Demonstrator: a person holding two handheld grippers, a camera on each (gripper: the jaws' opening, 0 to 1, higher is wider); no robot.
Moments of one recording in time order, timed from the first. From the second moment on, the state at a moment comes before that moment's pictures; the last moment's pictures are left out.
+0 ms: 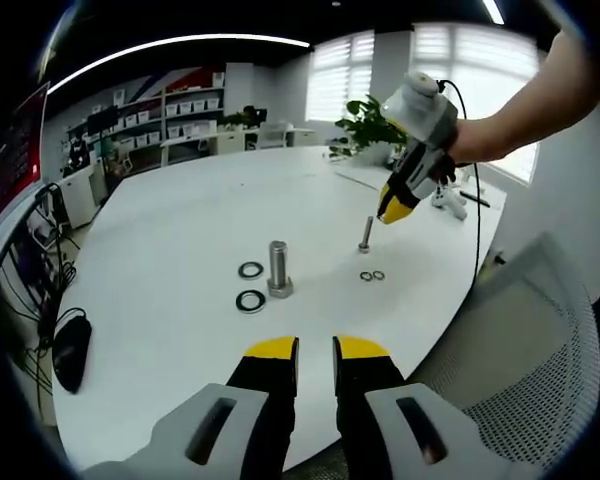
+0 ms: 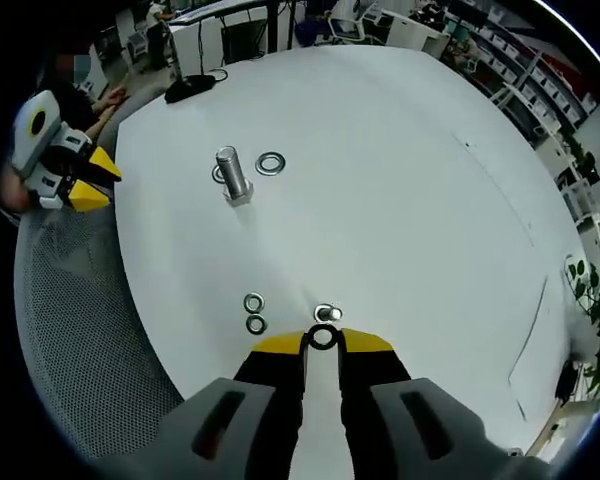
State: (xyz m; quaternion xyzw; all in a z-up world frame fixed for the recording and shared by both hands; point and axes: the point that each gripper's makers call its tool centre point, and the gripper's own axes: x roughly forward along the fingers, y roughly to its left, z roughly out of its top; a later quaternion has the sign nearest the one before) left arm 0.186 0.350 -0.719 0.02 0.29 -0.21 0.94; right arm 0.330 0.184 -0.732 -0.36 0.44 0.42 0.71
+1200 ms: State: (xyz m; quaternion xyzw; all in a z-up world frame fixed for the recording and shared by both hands) left arm 0.185 0.351 -0.720 0.02 0.29 -0.21 0.93; right arm 0.345 0.187 -0.762 -0.39 0.46 0.43 0.67
